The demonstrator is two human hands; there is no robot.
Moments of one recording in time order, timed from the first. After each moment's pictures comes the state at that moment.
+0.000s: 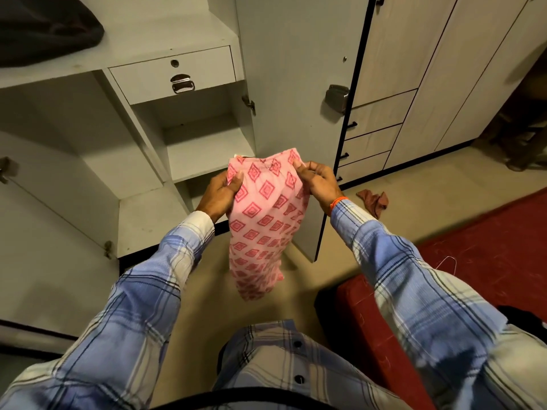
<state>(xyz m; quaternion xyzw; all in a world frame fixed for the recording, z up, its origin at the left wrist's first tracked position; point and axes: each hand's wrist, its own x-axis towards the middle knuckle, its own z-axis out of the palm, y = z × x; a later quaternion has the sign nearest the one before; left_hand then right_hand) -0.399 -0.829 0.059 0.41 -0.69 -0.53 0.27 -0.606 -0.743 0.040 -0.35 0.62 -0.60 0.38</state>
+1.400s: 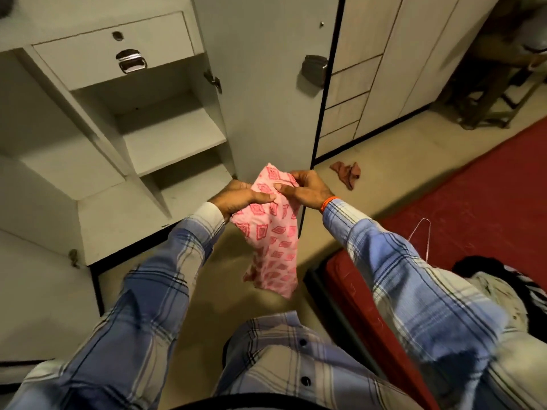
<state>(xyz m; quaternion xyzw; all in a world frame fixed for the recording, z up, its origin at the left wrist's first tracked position) -0.442 -0.835 0.038 0.42 -0.66 -0.63 0.00 -0.603 -0.731 -0.002 -0.36 0.75 -0.43 0.36</state>
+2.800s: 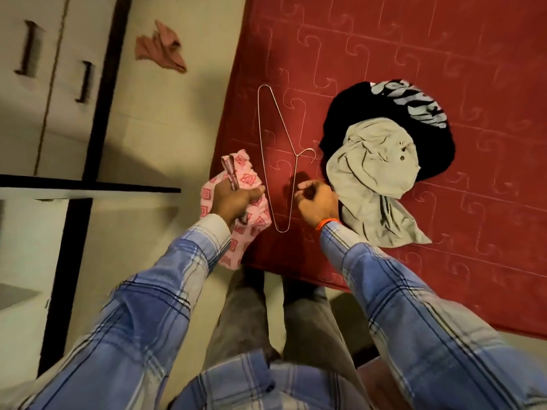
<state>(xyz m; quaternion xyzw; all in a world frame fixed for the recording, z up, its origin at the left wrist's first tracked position) -0.786 -0.582 -0.228 0.42 -0.65 -0.59 -0.23 -0.780 -0.407 -0.263 0.25 0.84 -0.41 0.25</state>
